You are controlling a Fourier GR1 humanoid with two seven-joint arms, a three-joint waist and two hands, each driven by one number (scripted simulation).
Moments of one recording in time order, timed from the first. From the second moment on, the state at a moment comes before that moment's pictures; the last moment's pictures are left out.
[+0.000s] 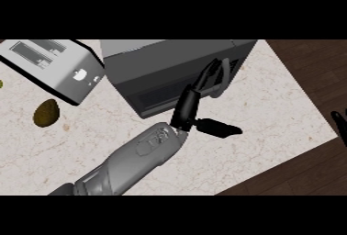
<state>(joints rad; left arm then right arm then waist) -0.88 0.00 -0.81 -0.87 0.58 0.66 -0.47 0.13 -0.38 -0.19 -1.76 -0.52 0.59 -0.45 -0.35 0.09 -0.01</state>
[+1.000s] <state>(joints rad) -0.91 0.01 -0.84 -0.80 0.70 0.68 -0.61 0.06 -0.45 -0.22 -1.75 -0.64 0.61 -0.37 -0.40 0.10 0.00</state>
